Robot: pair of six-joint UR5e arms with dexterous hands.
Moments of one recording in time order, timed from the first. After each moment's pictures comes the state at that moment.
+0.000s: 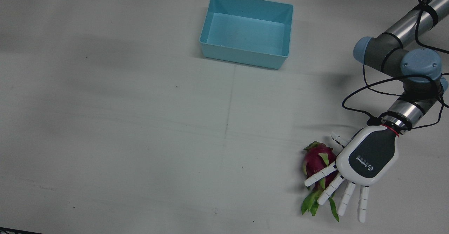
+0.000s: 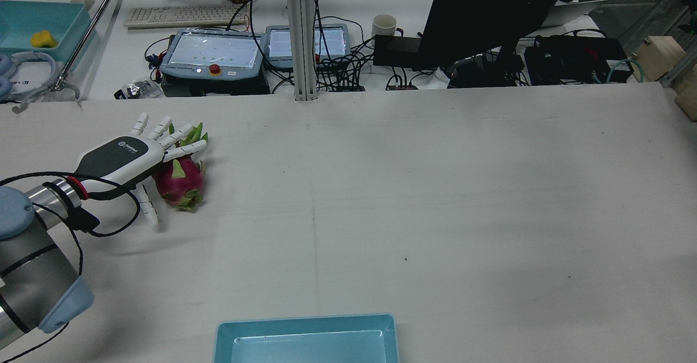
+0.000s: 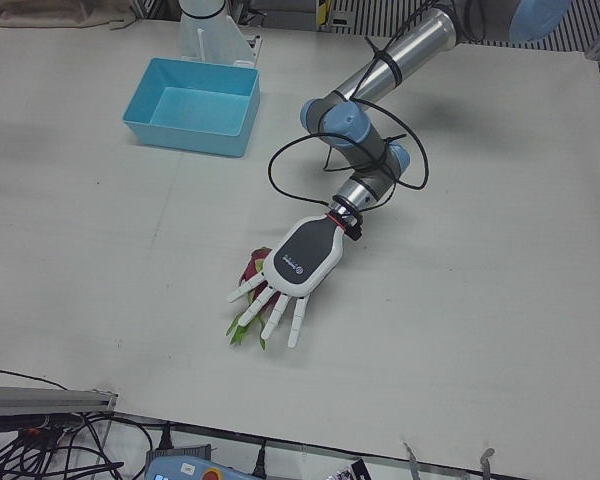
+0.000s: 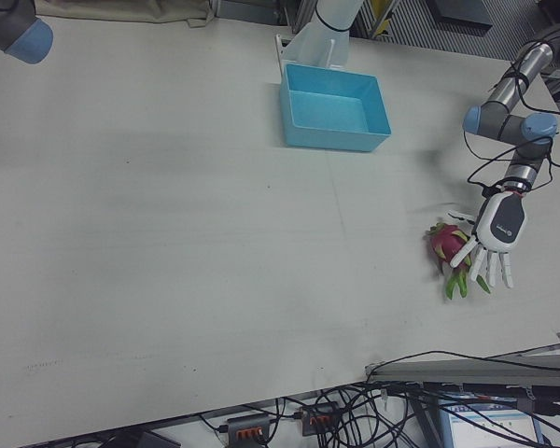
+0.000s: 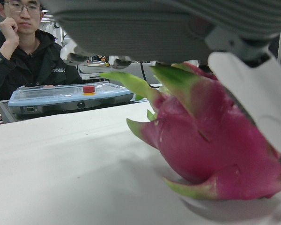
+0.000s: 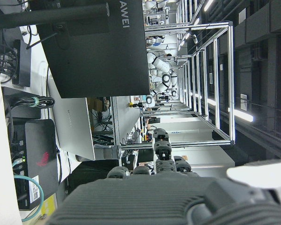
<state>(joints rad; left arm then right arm) -0.82 -1.95 -1.52 0.14 1.46 1.75 1.51 -1.55 1.58 -3.30 -1.45 0.11</state>
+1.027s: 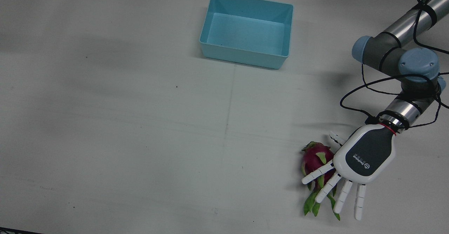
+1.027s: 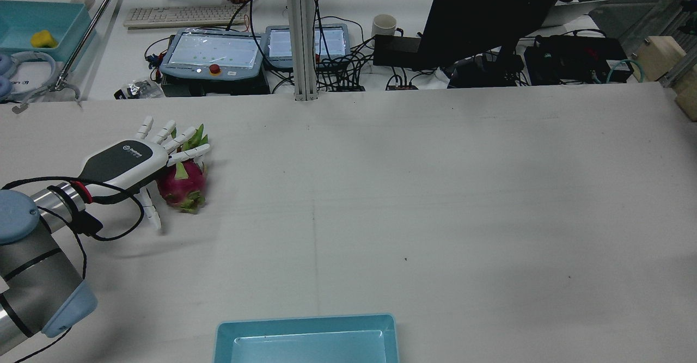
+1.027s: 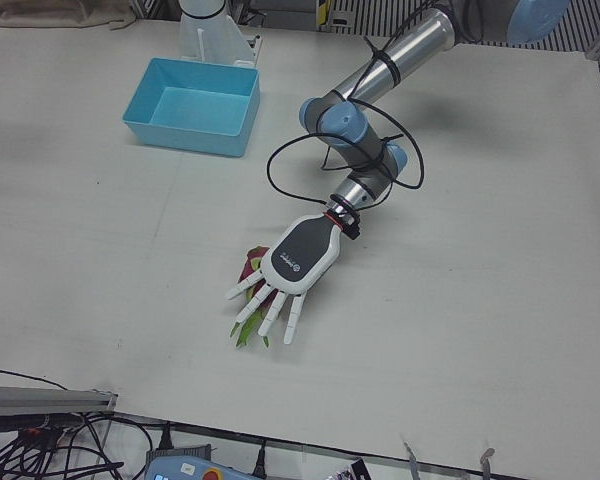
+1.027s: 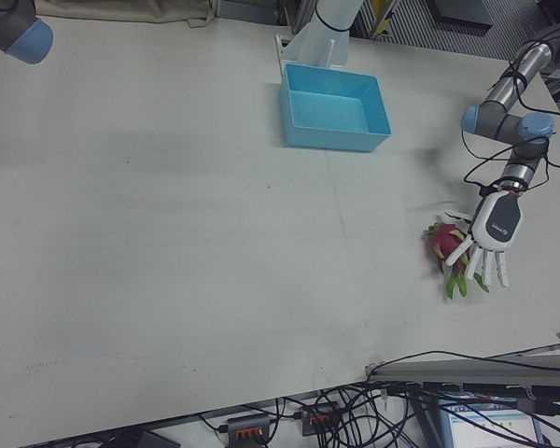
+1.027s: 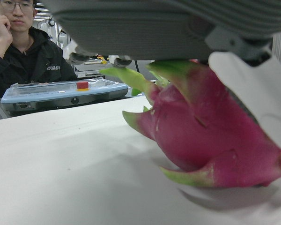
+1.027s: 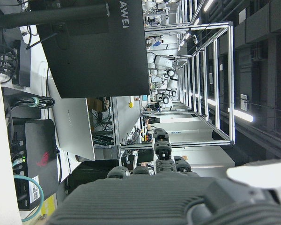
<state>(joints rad) -0.81 -1.95 -1.52 0.14 1.46 1.77 1.51 -1.55 1.58 -3.29 -1.45 0.11</state>
